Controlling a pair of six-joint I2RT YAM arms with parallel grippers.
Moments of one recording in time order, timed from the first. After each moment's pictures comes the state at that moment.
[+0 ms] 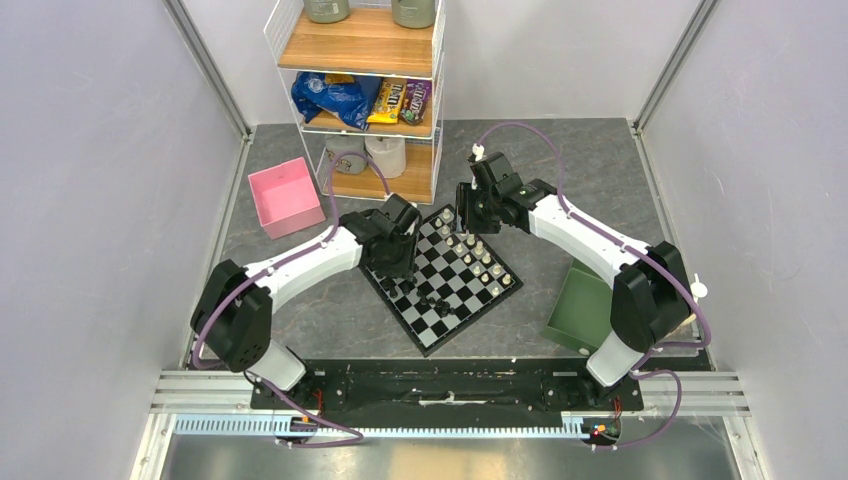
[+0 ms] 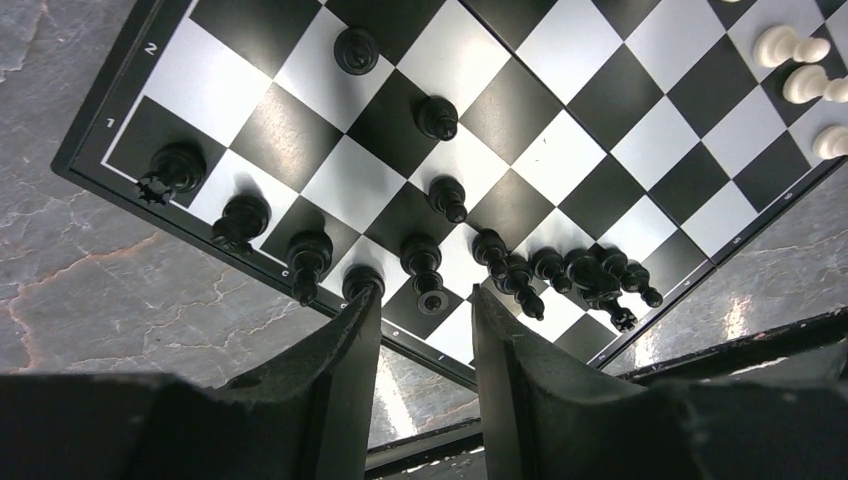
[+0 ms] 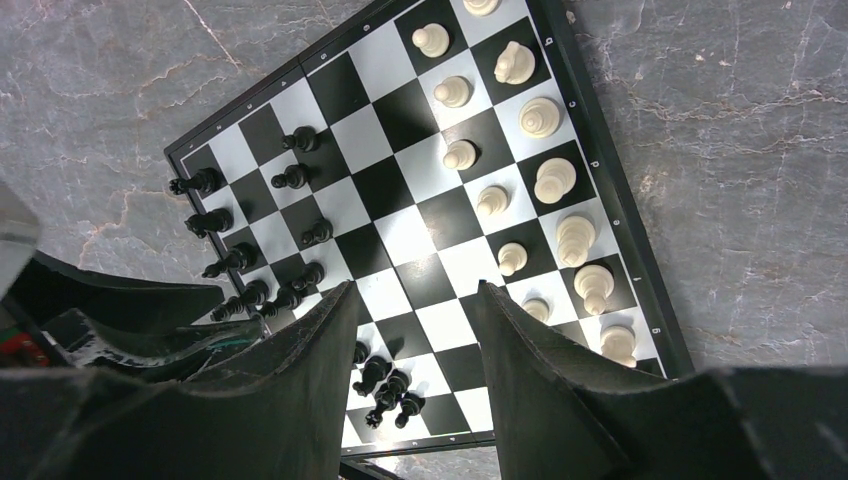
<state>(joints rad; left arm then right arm) -0.70 1.53 1.09 -0.70 -0.04 -0.50 0.58 1.65 1.32 -0.56 -0.07 0.52</state>
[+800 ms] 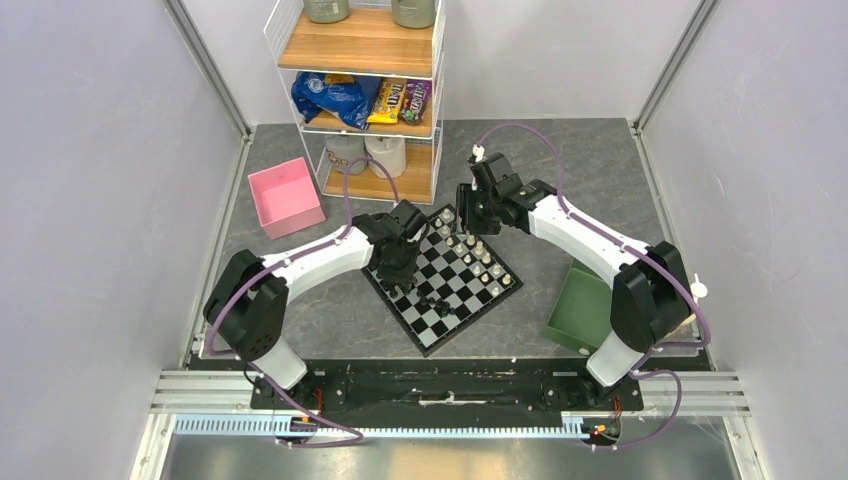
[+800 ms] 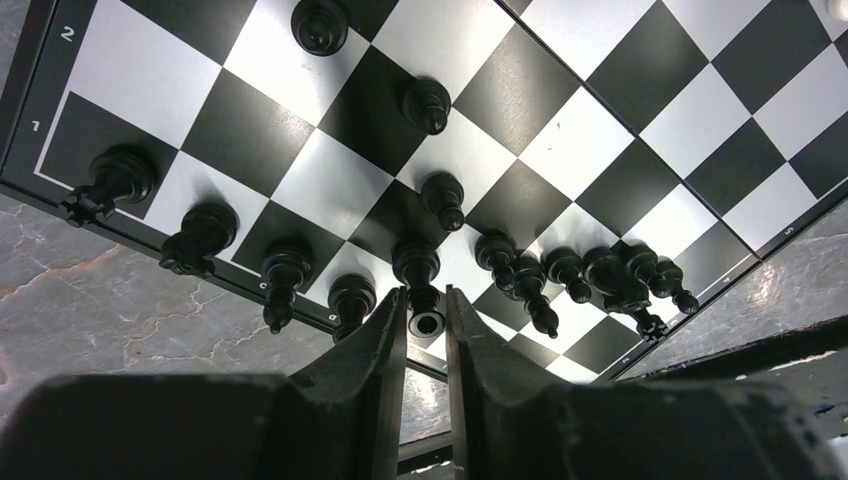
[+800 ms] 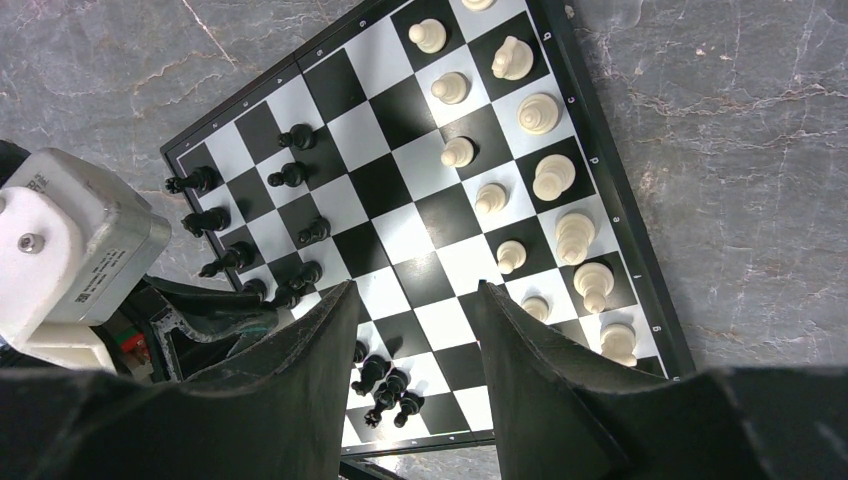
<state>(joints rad) -0.73 1.61 1.09 -0.70 -0.02 -0.47 0.58 1.65 1.32 -0.56 -0.07 0.52</state>
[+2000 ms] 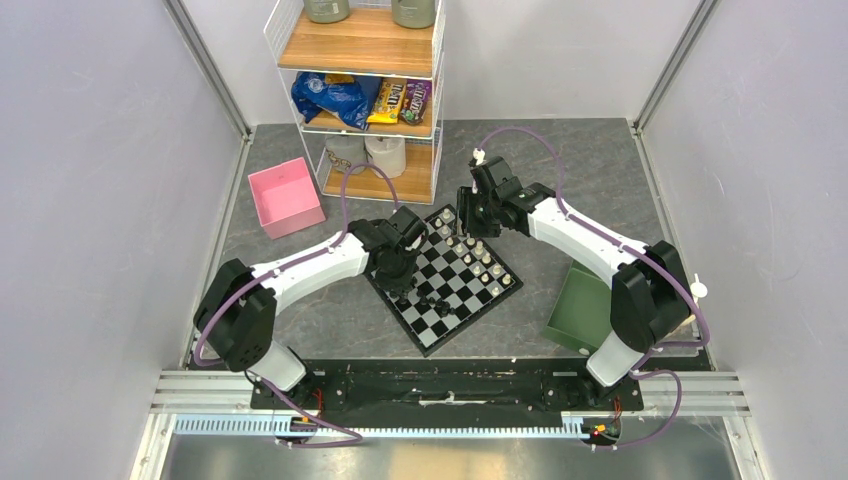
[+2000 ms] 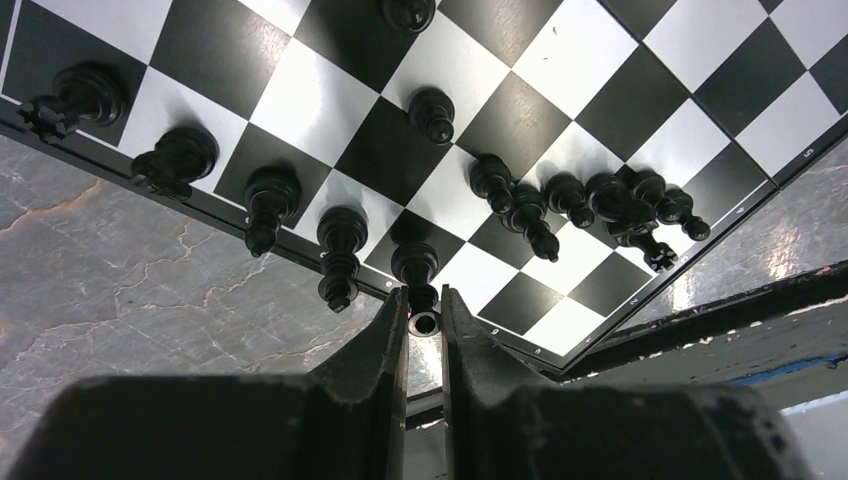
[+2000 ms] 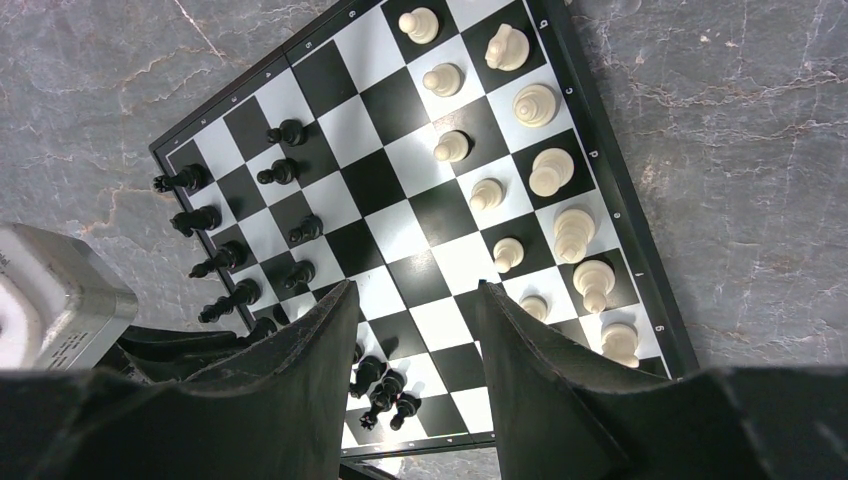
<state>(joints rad) -0.76 1.55 1.06 -0.77 -0.01 -0.47 0.58 1.65 1.29 -0.54 -0.07 0.53</state>
